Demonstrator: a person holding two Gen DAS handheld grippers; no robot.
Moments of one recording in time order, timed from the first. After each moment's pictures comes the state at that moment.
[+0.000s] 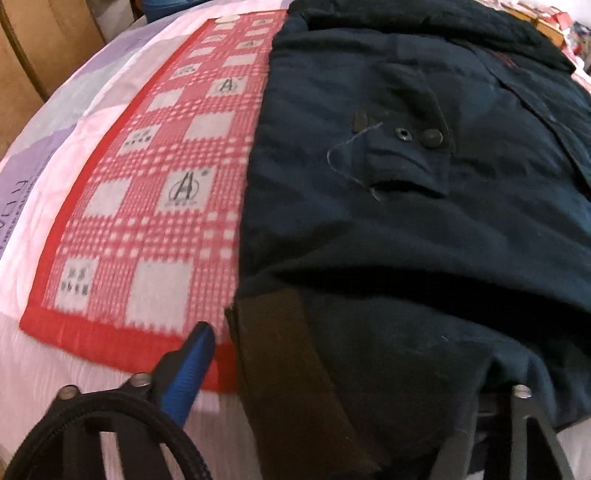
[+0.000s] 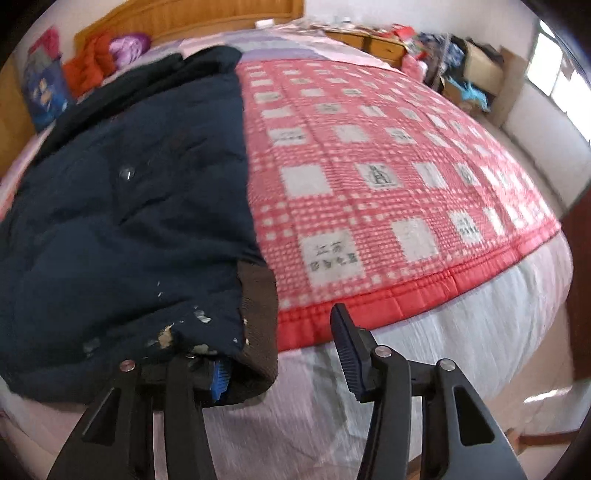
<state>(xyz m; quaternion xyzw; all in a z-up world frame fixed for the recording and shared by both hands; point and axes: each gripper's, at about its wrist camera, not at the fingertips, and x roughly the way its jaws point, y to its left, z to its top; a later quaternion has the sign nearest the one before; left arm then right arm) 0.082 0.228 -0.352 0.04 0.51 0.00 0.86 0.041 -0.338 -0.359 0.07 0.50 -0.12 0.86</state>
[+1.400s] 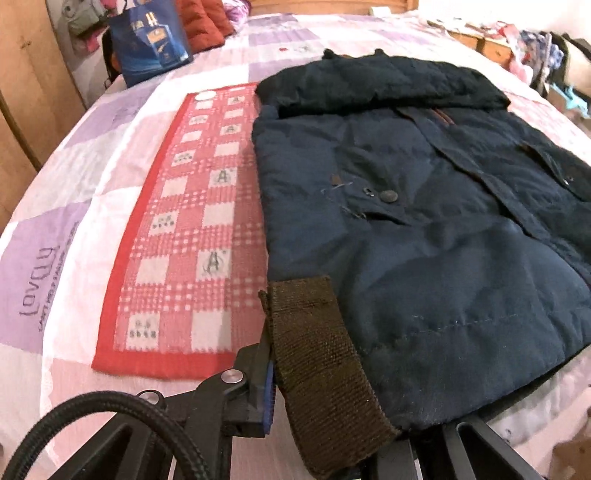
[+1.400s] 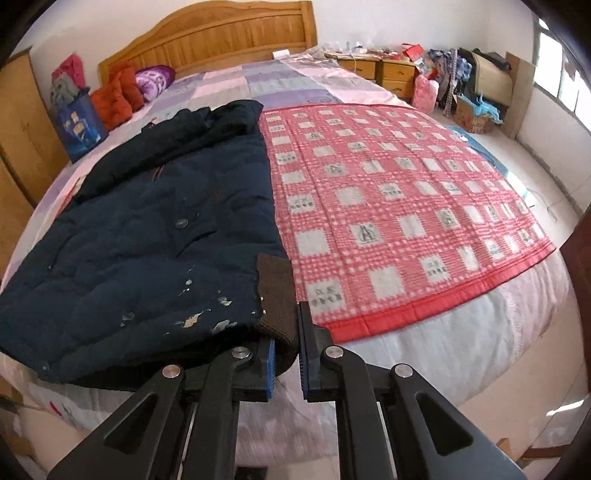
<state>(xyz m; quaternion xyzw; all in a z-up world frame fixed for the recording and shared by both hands) 0.034 0.236 -0.247 0.07 0.46 -0.07 0.88 0.002 -0.341 -0.247 0.07 0.45 -0.07 0.88</state>
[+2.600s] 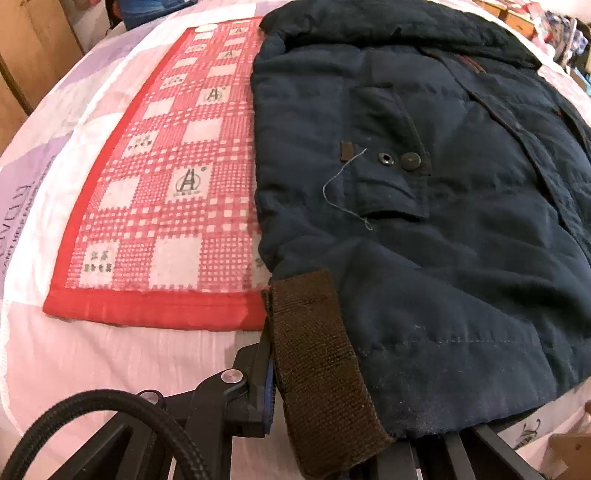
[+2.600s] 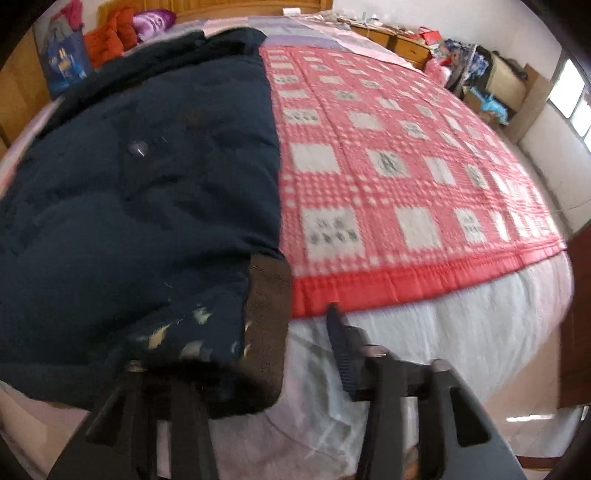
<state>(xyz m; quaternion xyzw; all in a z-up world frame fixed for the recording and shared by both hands) 0.051 0.231 -0.321 0.05 0.52 -0.04 0.85 0.031 -0.333 -0.364 0.04 0.52 -0.07 0.85</state>
